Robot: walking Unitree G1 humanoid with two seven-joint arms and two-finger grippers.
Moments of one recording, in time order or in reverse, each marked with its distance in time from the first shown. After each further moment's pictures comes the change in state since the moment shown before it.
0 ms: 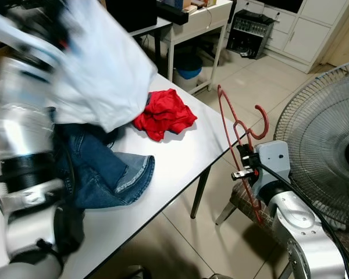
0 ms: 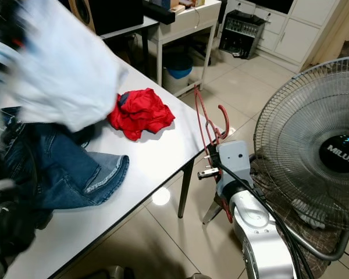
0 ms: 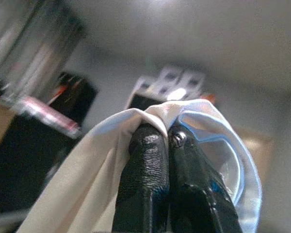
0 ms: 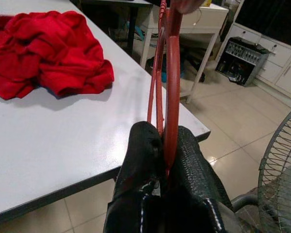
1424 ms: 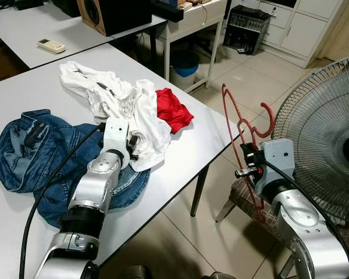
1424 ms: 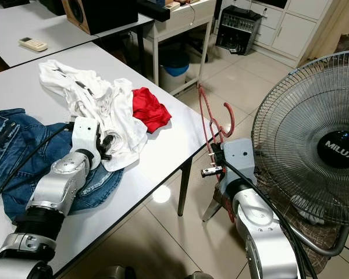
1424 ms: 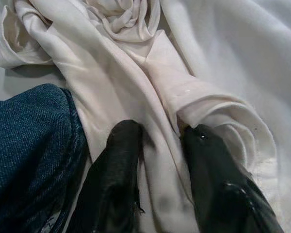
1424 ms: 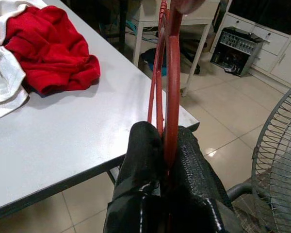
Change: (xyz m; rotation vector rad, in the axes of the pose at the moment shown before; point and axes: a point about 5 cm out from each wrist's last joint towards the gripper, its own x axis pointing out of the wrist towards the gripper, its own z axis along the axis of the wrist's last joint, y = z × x) left arm -0.141 0.023 -0.209 0.516 1.075 0.439; right arm -0.001 -0.007 0.002 0.021 0.016 -0.020
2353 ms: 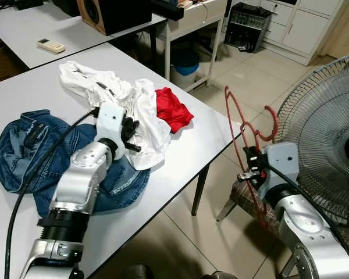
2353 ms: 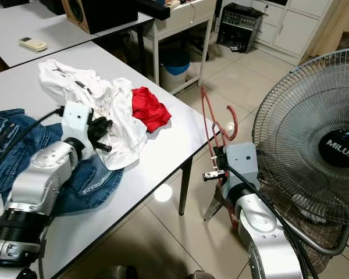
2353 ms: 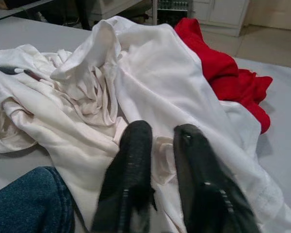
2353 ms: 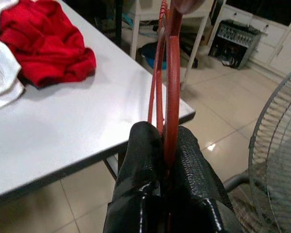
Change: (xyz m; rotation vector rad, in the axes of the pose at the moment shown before) left arm -0.021 0.007 0.037 0.044 -0.170 -0.174; right arm -0.009 -0.001 -0.004 0.007 0.024 -0.017
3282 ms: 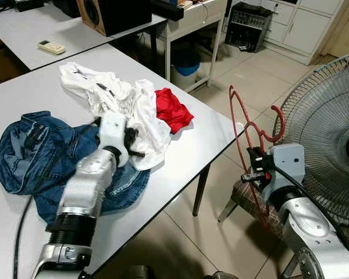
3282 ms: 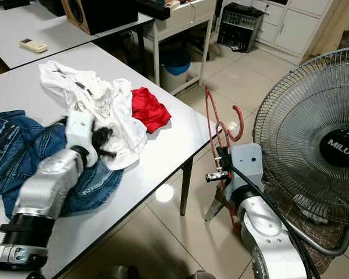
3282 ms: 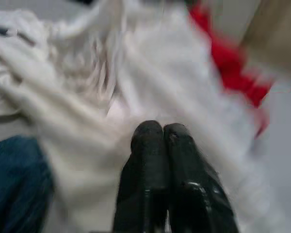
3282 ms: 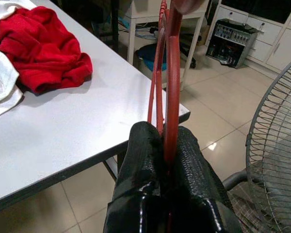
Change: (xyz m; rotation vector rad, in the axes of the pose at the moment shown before) left arm 0.000 -0.006 -0.009 -0.210 -0.010 -0.006; right arm -0.007 -0.003 0.005 0.024 -0.009 -0.017
